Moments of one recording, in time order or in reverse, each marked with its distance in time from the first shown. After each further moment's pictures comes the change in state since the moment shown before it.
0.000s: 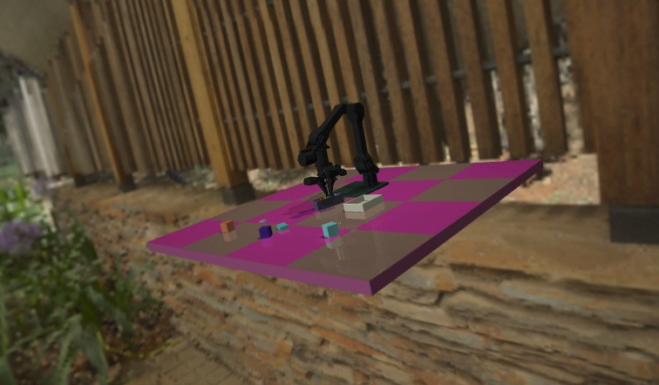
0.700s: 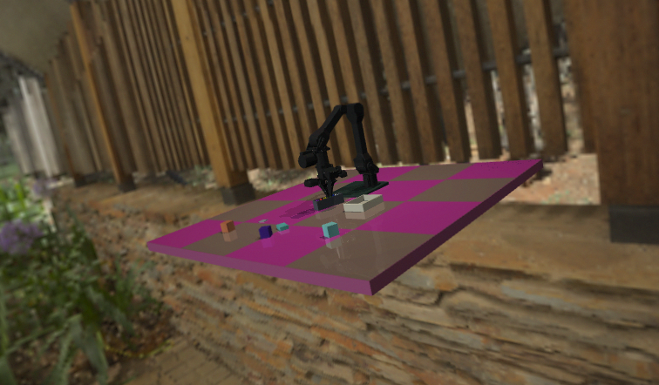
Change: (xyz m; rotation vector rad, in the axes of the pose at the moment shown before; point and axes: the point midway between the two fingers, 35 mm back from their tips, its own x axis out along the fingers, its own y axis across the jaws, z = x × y) arm 0.007 0.001 0.000 0.000 0.000 0.002
